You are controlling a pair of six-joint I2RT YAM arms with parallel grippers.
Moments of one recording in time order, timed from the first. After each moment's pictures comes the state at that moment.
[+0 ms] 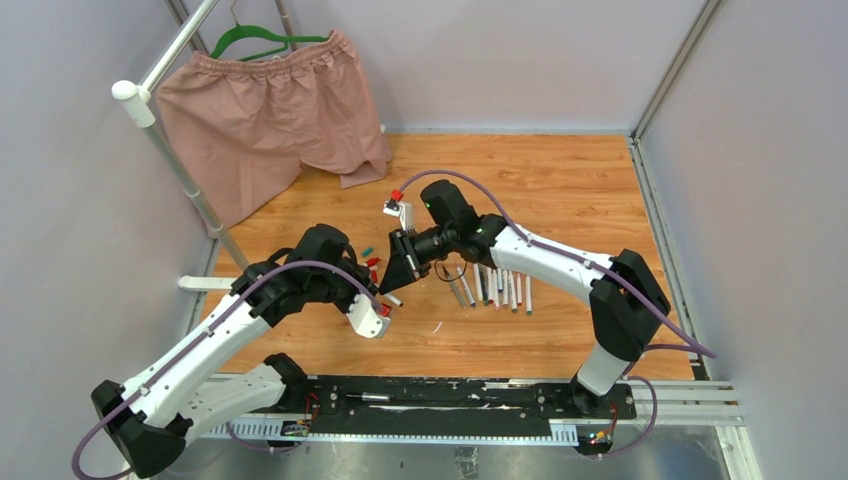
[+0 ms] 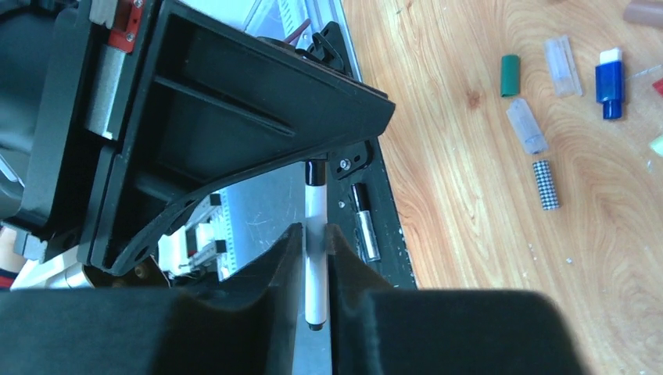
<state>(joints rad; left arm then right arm) -0.69 0.89 0.90 -0.89 0.20 1.56 0.86 1.66 1.26 -0.20 -0.88 0.50</state>
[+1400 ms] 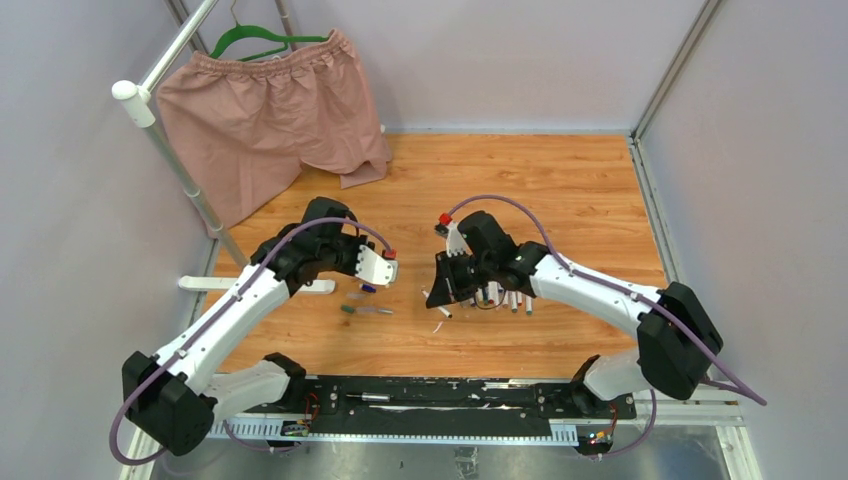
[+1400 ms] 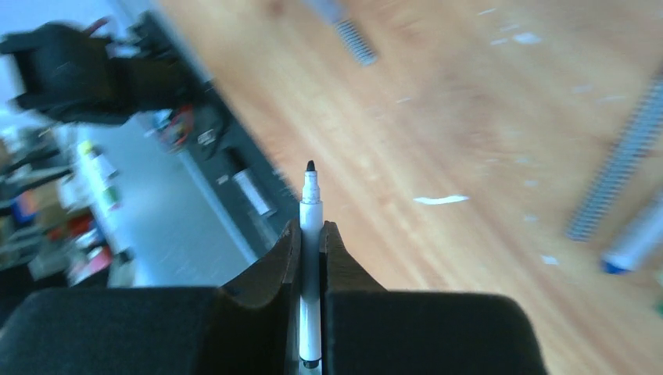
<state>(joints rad) -0.50 1.07 0.92 -0.70 0.07 1.40 0.81 1.39 0.92 -0.32 -0.58 0.52</state>
